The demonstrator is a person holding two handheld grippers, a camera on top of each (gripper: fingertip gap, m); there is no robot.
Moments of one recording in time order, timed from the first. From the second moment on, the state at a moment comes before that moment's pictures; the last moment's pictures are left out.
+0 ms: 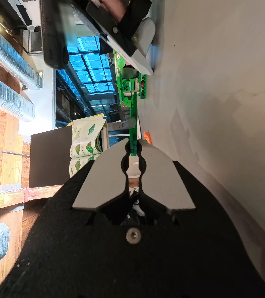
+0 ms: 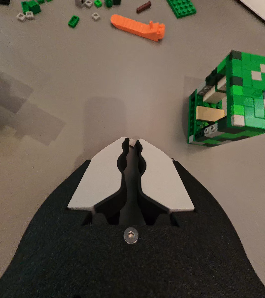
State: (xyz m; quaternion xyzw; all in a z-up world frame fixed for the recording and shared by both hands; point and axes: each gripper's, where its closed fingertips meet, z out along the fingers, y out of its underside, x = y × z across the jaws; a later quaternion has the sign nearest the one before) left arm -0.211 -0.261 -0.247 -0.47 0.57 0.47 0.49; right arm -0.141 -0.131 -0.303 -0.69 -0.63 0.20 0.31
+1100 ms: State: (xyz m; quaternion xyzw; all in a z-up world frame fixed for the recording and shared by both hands) left arm -0.209 -0.263 -0.256 -0.47 0.59 0.44 0.48; right arm -0.119 -0.165 -0.290 -0.45 -0.85 0.23 0.16
